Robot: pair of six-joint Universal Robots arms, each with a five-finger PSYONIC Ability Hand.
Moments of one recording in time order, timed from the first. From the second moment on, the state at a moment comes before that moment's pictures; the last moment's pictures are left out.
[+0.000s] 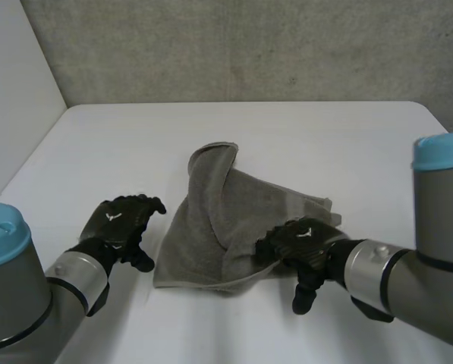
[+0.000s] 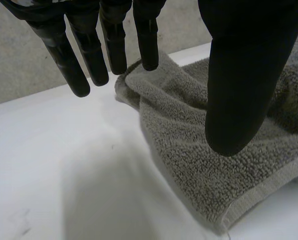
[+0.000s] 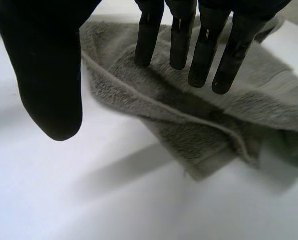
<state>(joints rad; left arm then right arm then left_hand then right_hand) 4.29 -1.74 -1.97 3.38 -1.52 3.16 2.06 -1.28 1.59 0.39 1.22 2.77 0.42 0.42 0.42 0.42 0.25 0.51 0.44 0.44 0.44 0.26</state>
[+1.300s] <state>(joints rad) 4.15 -2.01 -1.79 3.50 -1.55 3.13 2.09 -1.30 1.55 -0.10 1.40 2.90 0.39 0.39 0.39 0.39 0.21 1.39 1.21 1.21 1.21 1.03</state>
